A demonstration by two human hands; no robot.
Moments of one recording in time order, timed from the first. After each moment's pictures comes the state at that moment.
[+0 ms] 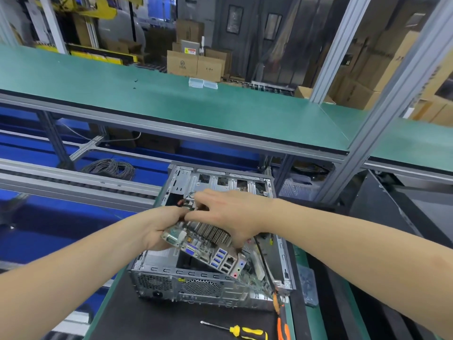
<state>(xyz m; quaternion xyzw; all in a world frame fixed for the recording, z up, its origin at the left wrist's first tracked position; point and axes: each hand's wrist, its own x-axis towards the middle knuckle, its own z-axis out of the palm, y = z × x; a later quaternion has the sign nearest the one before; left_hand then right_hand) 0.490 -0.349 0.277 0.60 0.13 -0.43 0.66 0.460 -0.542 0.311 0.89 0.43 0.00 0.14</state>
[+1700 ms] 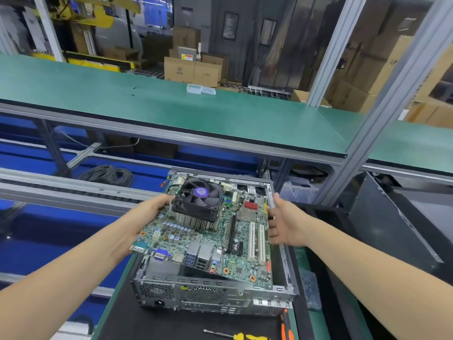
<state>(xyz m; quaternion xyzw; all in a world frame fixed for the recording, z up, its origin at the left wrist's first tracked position) 0.582 -0.330 0.228 0.80 0.03 -0.27 0.53 0.437 -0.649 0.260 0.60 -0.32 -0.20 -0.71</state>
